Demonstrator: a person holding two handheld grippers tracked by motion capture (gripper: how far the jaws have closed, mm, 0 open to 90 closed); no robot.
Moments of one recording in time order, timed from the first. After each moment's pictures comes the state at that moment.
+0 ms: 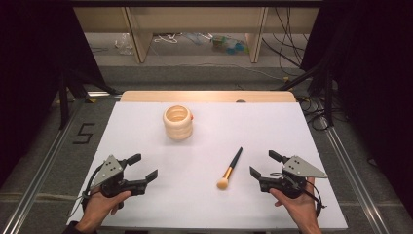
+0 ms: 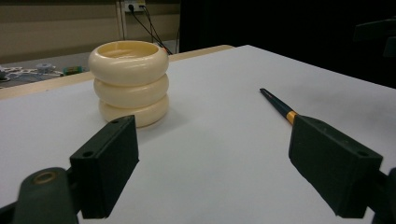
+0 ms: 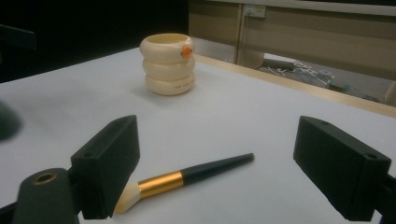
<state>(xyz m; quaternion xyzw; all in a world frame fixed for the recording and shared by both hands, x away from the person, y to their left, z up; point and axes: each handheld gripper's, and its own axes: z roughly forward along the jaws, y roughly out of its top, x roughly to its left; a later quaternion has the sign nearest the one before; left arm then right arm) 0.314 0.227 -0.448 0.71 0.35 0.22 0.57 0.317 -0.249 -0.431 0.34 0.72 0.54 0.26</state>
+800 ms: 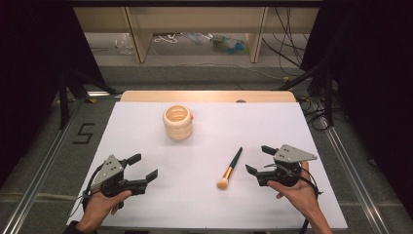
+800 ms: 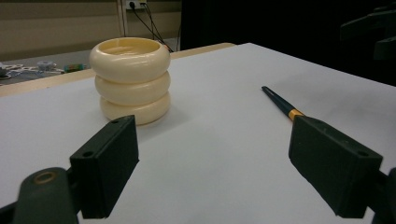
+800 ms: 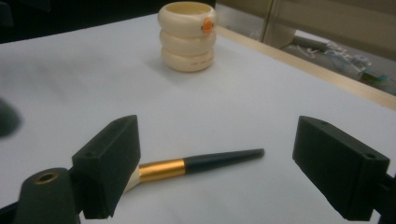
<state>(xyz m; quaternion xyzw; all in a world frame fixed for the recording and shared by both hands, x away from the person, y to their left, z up) 0.315 0.227 -0.450 0.71 0.35 0.22 0.57 0.349 -0.243 -0.419 0.29 0.80 0.49 0.21</state>
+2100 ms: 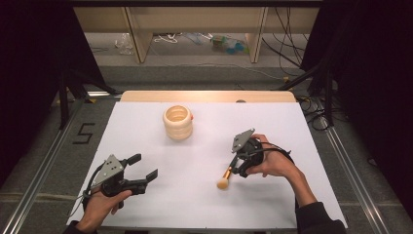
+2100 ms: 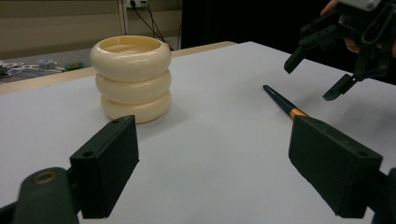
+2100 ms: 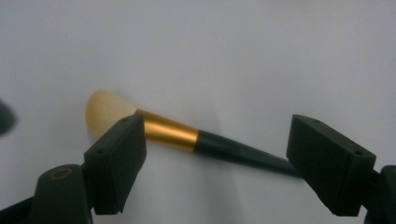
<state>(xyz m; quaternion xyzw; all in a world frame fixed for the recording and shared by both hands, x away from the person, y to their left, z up) 0.316 0.227 -0.450 0.71 0.35 0.21 0.57 0.424 -0.169 -0.429 0.09 0.96 0.25 0.11</state>
